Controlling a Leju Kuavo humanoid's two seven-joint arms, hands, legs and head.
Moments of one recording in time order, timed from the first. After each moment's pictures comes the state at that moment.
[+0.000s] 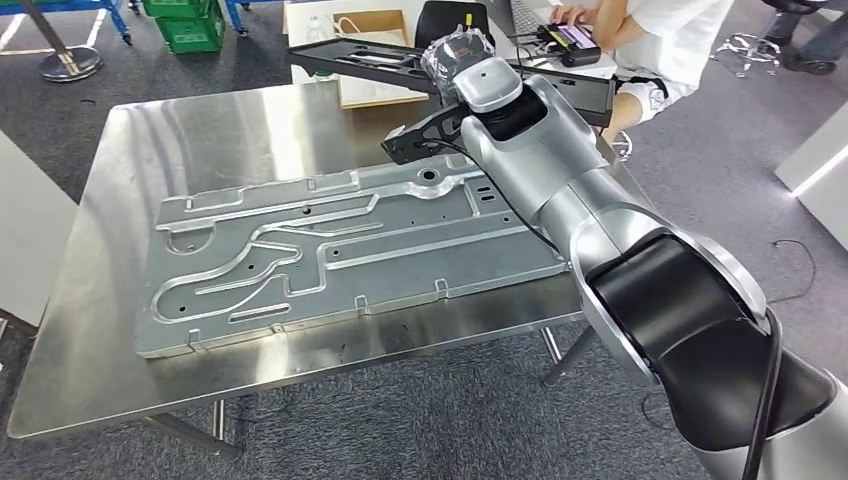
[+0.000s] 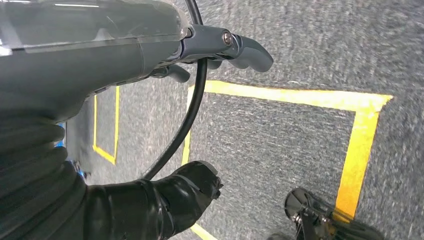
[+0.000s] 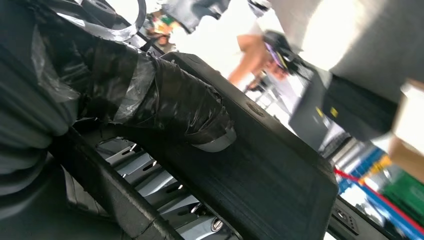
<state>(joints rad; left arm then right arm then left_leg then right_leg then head) -0.06 -0.13 1.11 -0.19 -1.06 -0.09 -0.08 -1.37 0.03 0.88 -0.41 1.16 0.30 0.08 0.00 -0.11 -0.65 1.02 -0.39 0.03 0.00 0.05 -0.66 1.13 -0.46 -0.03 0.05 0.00</state>
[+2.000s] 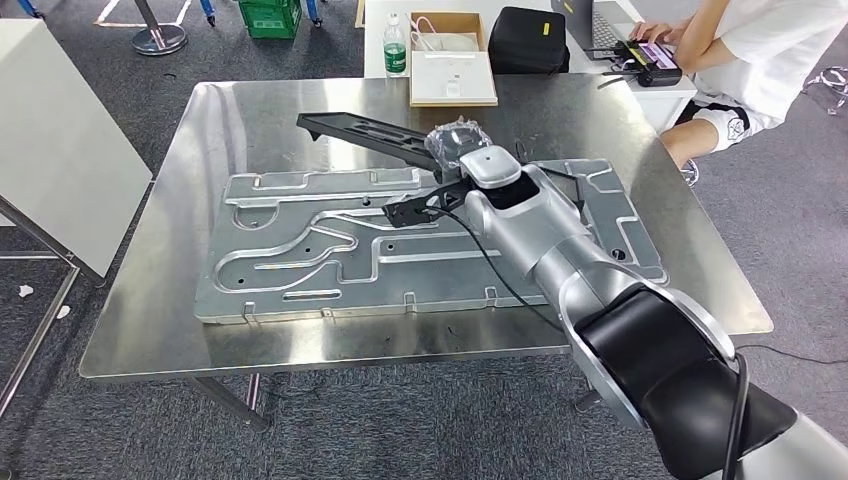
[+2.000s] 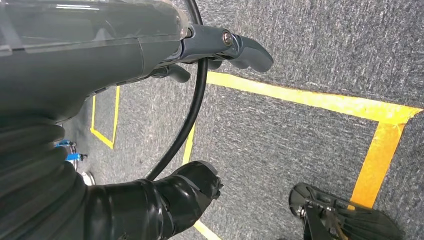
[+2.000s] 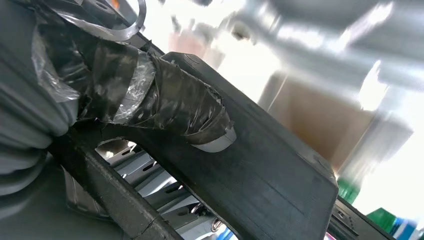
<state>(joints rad) -0.06 -0.13 1.11 -0.19 -1.12 -0.08 -0.11 -1.14 0.04 0.81 -0.37 1.05 0.16 0.06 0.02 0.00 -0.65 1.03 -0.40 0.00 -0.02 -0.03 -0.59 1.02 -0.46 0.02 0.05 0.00</state>
